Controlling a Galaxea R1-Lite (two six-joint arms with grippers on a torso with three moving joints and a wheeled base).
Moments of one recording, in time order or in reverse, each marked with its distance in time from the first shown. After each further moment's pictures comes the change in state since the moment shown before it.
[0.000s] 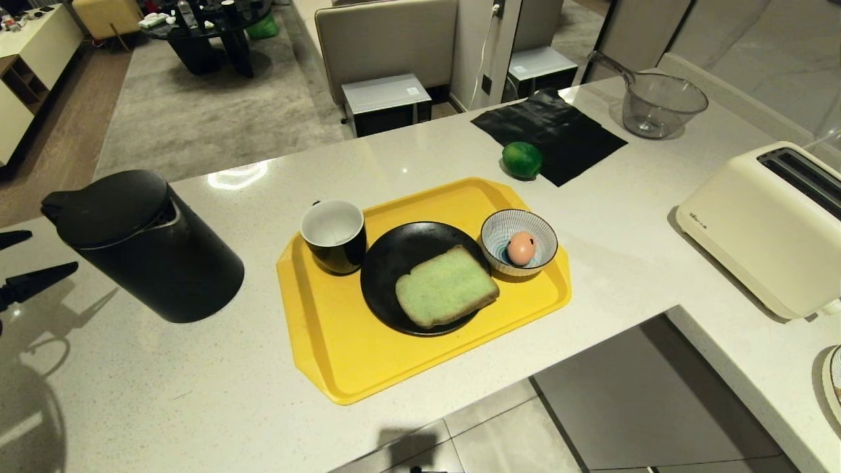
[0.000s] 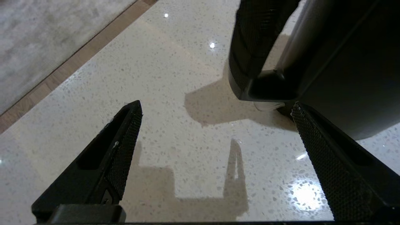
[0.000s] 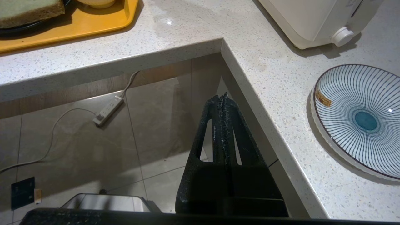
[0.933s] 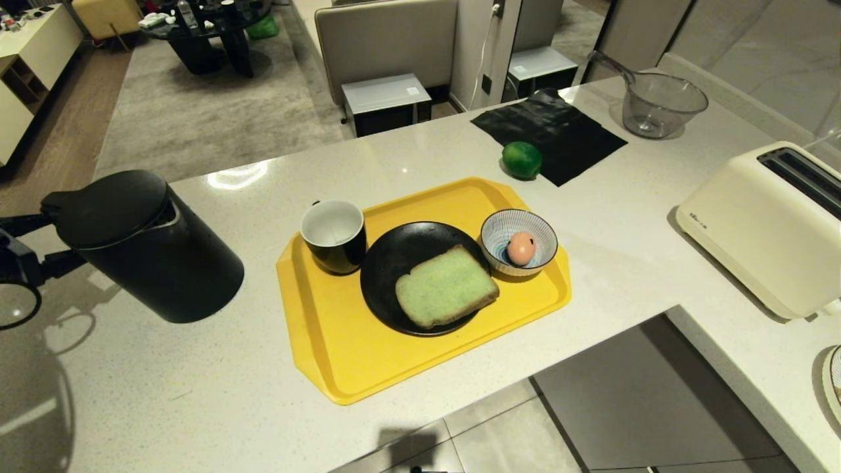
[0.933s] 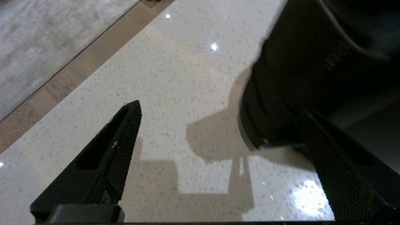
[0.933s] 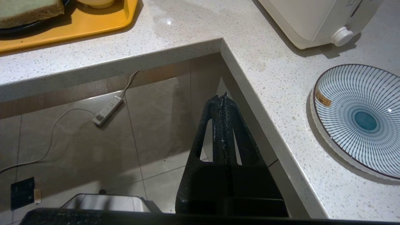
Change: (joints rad) left arm -0.108 0.049 -0.102 -0.006 0.109 -0.055; right arm 0.000 0.000 0.000 0.000 0.000 0.000
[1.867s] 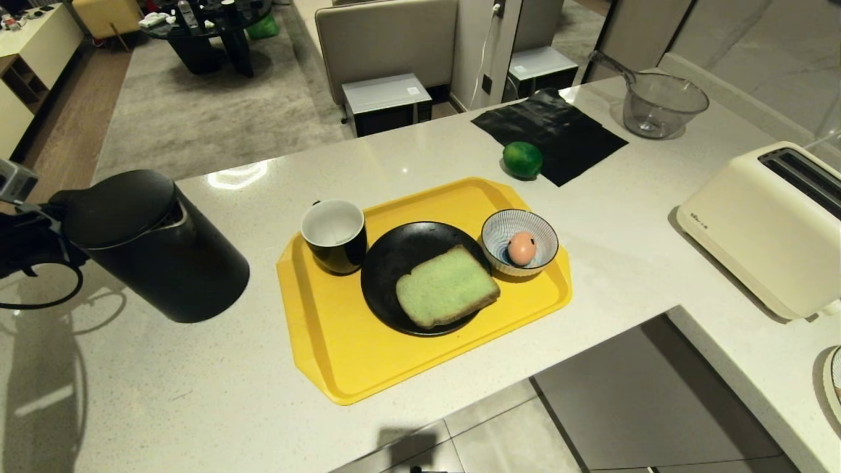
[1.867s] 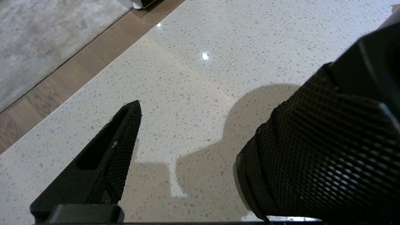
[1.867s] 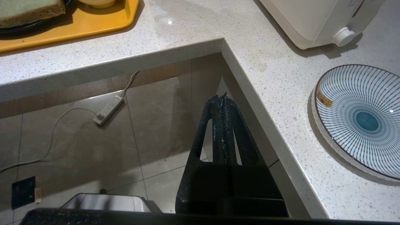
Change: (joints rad) left arm -0.112 0.043 -0.053 -0.057 0.054 -0.098; right arm 0.000 0.000 0.000 0.001 0.000 0.000
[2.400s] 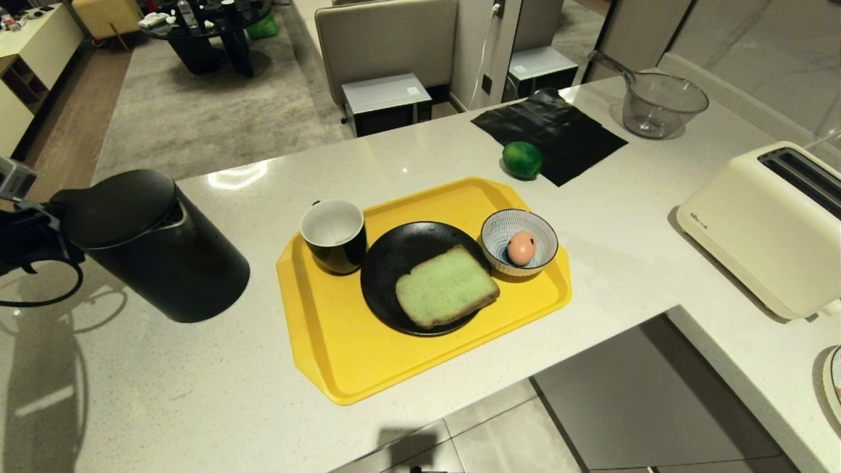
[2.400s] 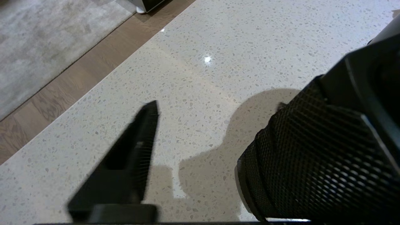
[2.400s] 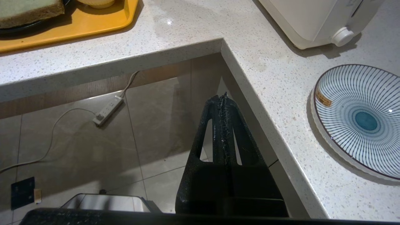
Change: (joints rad) left arm 0.000 -0.003 0.001 -0.027 0.009 -0.015; right arm 0.000 0.000 0.000 0.000 0.000 0.000
